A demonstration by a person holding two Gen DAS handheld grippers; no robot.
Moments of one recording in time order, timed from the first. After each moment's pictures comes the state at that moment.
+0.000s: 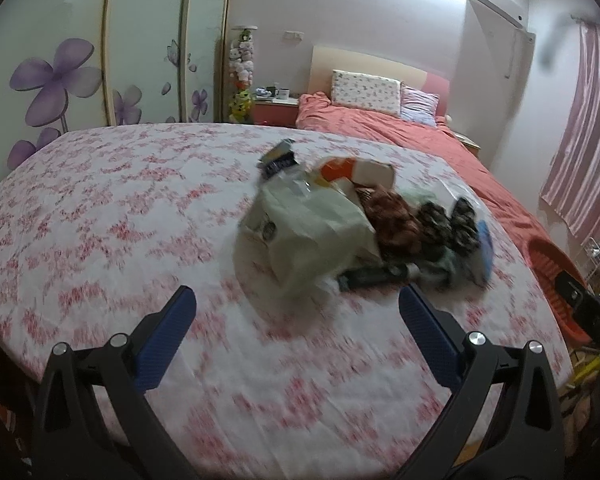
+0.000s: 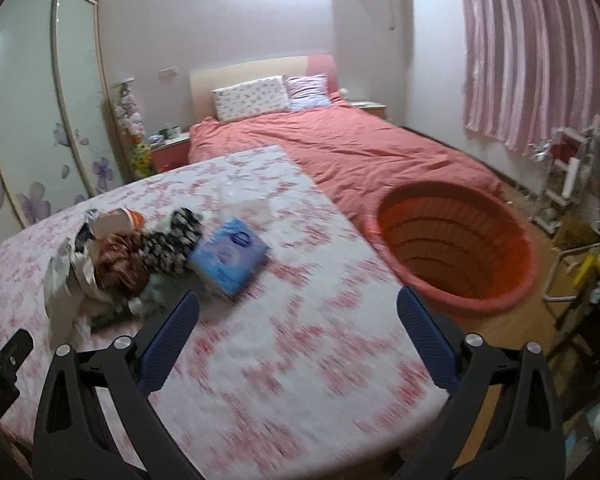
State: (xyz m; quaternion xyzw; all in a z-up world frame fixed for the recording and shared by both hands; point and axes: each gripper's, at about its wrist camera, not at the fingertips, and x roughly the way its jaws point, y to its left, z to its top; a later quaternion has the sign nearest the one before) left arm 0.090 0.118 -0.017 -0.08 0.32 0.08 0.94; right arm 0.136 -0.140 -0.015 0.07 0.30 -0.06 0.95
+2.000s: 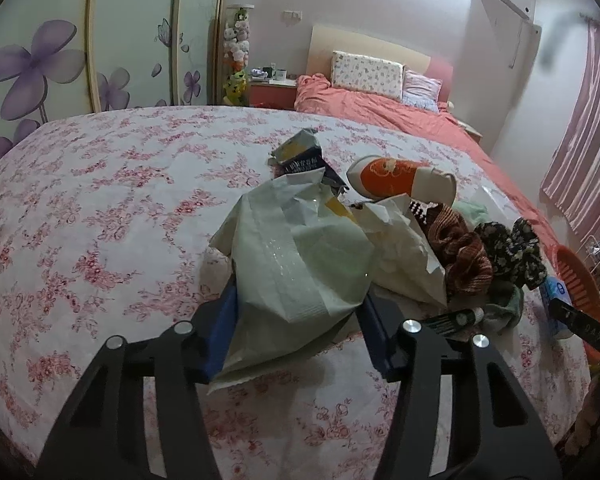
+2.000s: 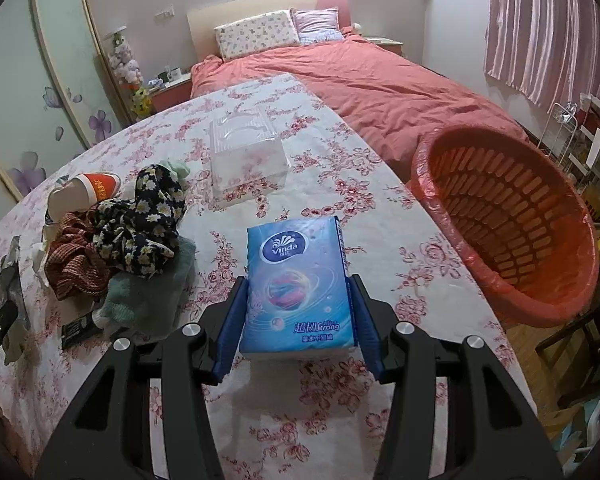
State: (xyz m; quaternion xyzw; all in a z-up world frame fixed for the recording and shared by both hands) left arm 0.161 0.168 -0.038 -0.09 0.35 0.05 0.93; right arm 0.200 -0.148 -0.048 0.09 0.42 -0.04 0.90
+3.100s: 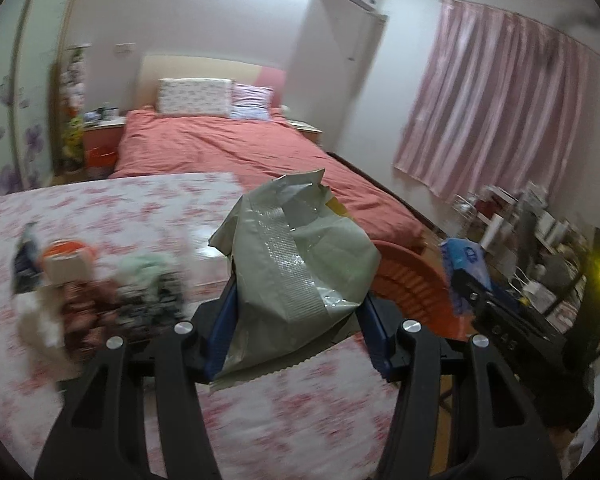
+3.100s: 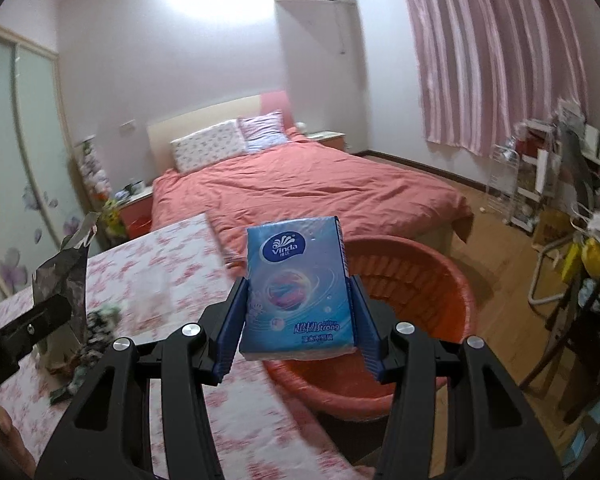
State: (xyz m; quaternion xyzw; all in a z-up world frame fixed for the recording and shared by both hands) left arm 0.179 -0.081 0.044 -0.06 0.30 -0.23 0.92; right arm 0.159 -0.292 0.007 0.12 0.23 -0.13 0.96
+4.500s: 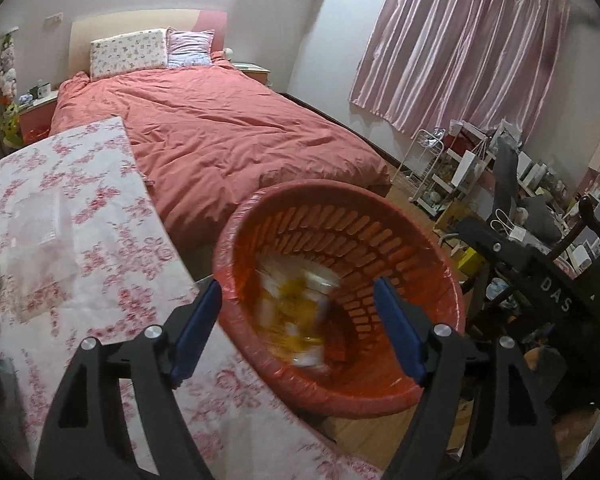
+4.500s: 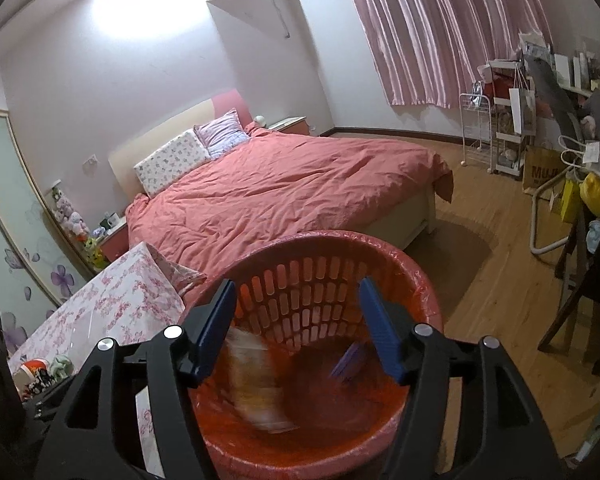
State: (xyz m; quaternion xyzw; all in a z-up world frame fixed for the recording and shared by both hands) left arm 0.258 -0.214 -0.040 -0.01 0.38 -0.31 0.87; right arm 0.167 -0.371 -0.019 0.22 0.24 -0.16 0.93
